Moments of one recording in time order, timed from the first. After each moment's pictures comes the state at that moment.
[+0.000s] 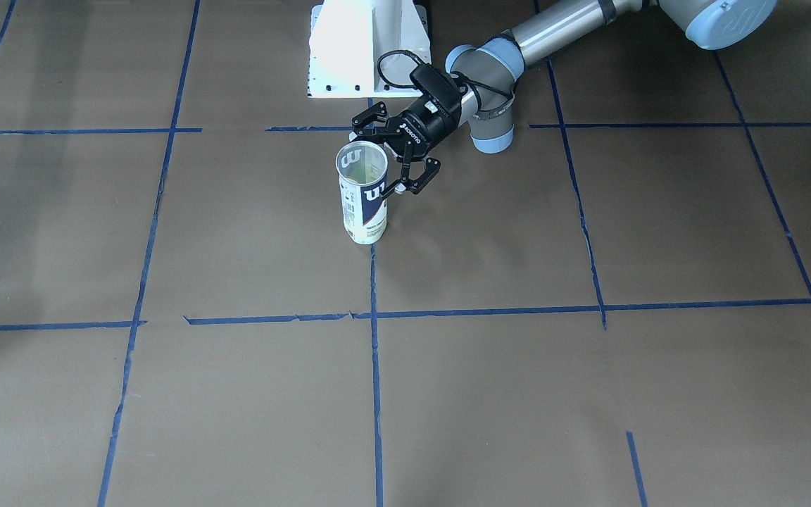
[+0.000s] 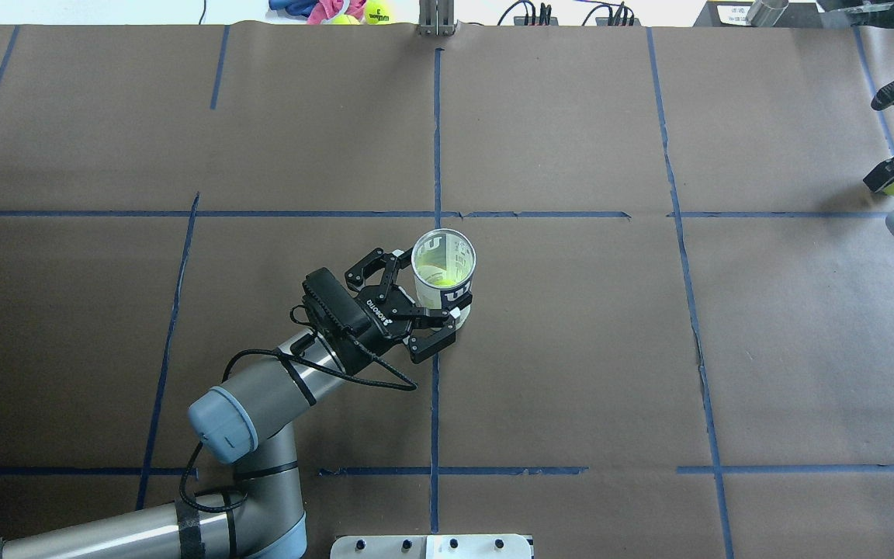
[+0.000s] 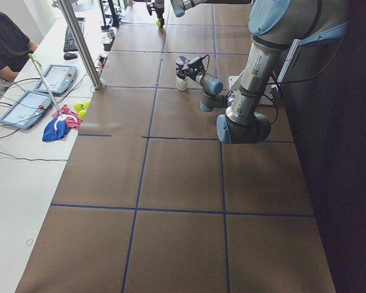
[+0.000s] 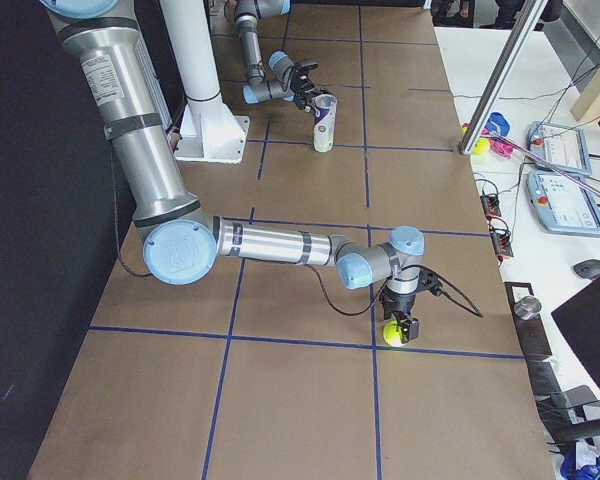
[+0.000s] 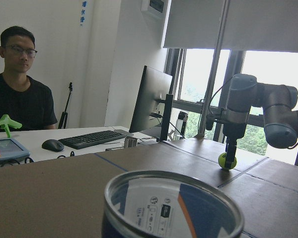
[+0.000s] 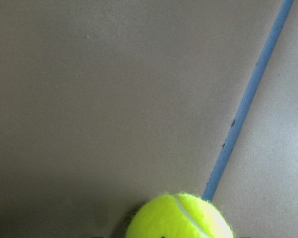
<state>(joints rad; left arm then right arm) -0.27 -2.20 -1.26 -3.37 -1.10 -0.42 1.22 -1.25 1.10 -1.15 1.94 0.02</state>
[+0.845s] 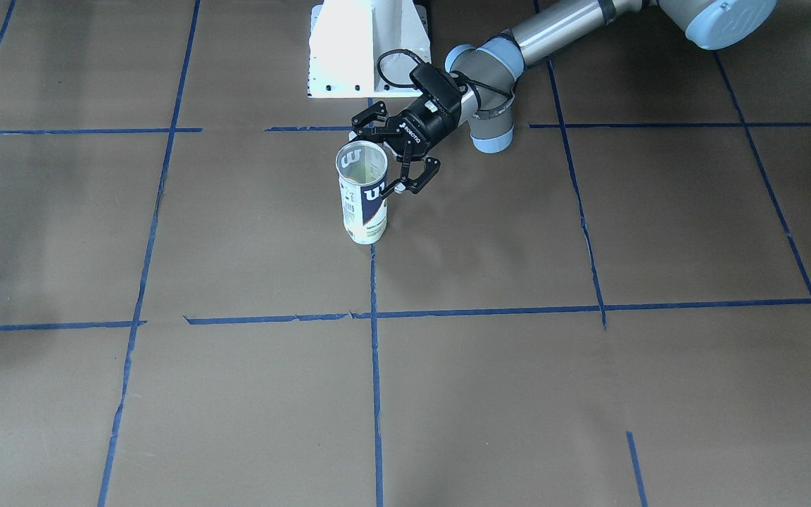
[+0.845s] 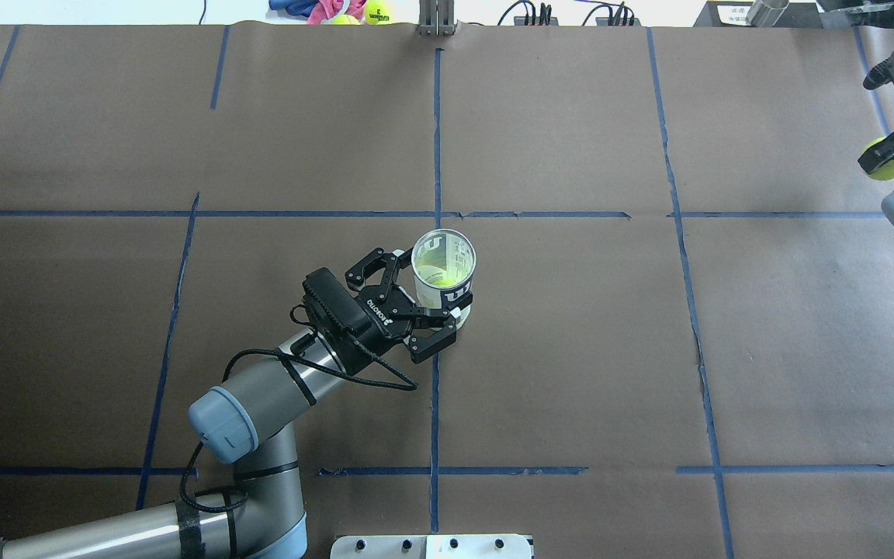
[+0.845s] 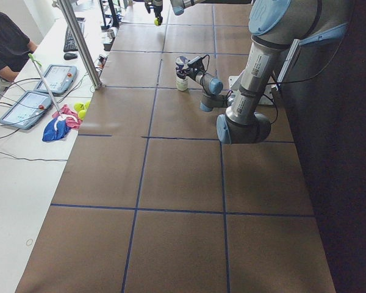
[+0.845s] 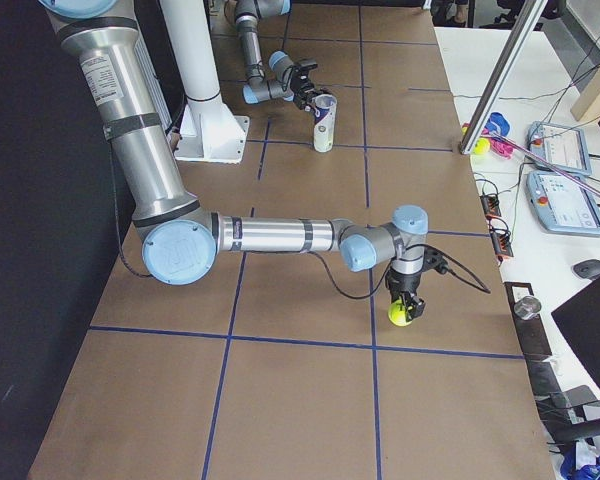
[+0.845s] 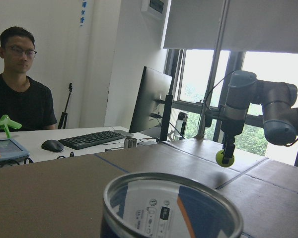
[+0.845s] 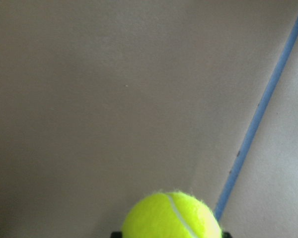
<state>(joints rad) -0.27 -2.20 -1.27 -3.37 -1.10 -0.42 1.22 -1.25 1.29 -1.27 2.02 0.03</state>
